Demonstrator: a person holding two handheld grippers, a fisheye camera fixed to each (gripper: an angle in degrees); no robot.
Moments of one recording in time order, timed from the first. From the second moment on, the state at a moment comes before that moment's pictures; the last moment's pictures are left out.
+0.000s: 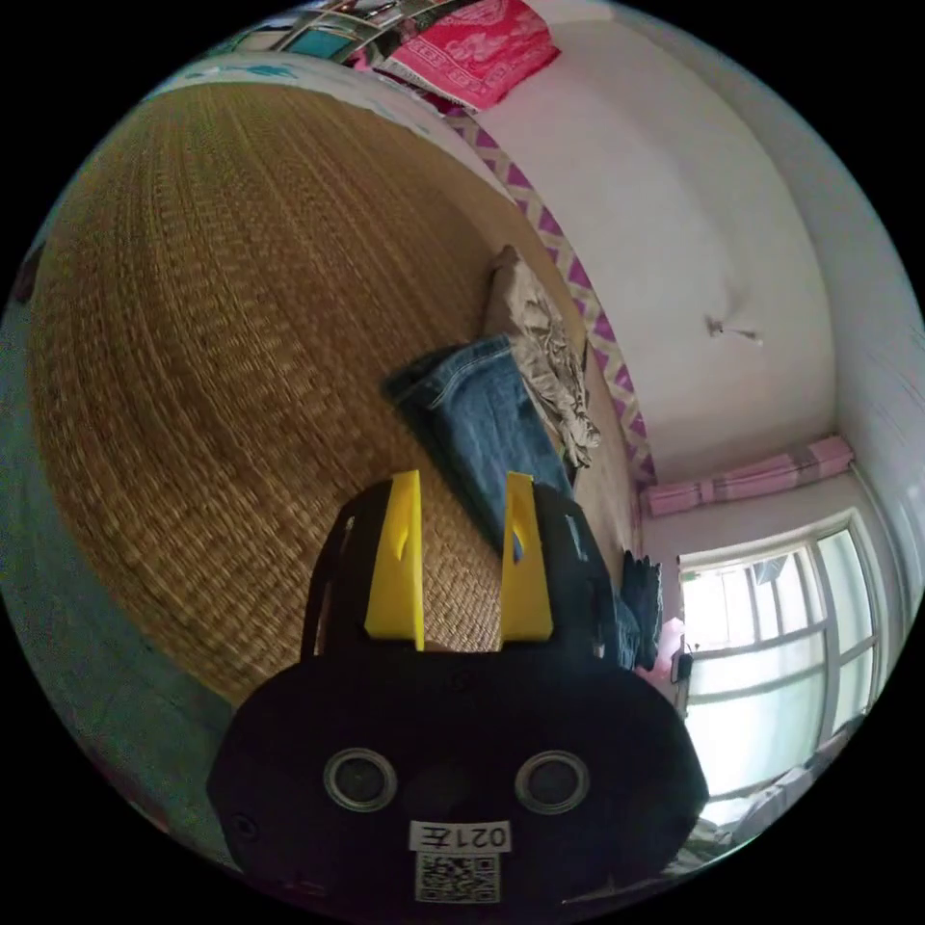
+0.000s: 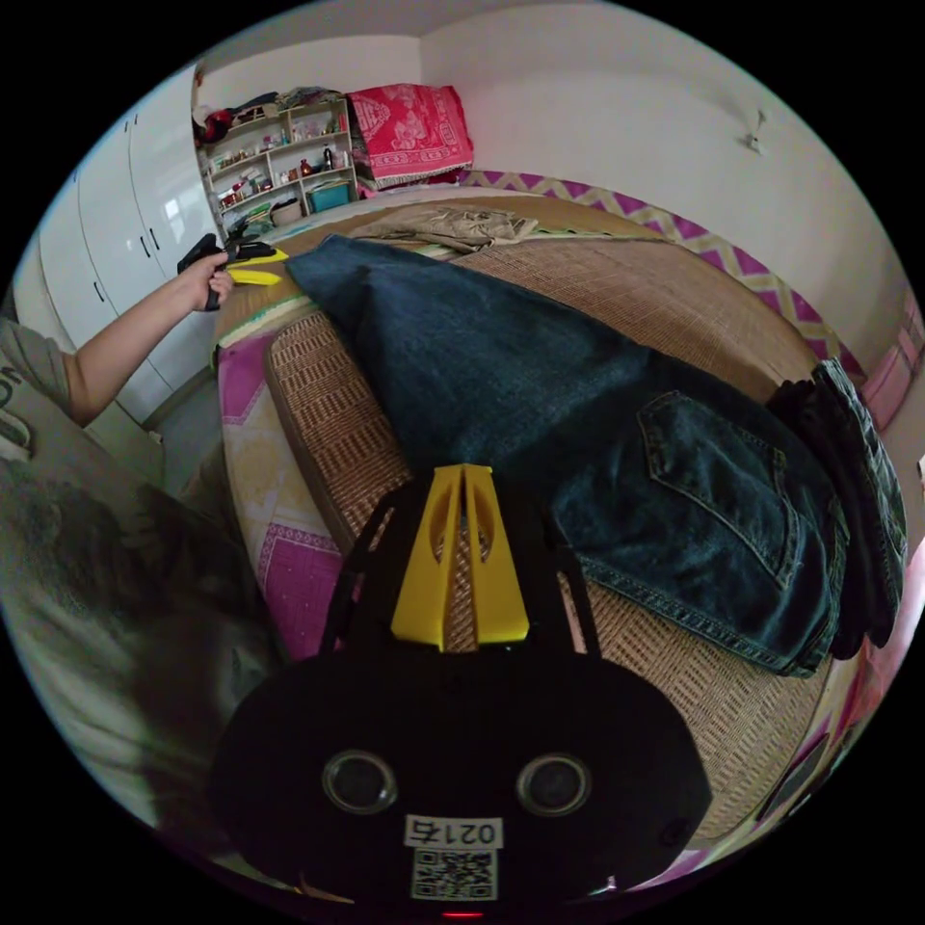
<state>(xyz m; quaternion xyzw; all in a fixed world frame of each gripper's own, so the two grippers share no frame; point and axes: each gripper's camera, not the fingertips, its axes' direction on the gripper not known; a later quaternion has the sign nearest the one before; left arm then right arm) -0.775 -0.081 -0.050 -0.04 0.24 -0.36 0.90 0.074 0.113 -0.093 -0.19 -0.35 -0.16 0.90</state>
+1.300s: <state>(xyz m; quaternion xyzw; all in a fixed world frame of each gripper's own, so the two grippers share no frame) -0.082 -0.055 -0.101 0.05 0.21 0.22 0.95 0.329 0.151 -0.119 -0.13 -0.35 0.14 0.92</state>
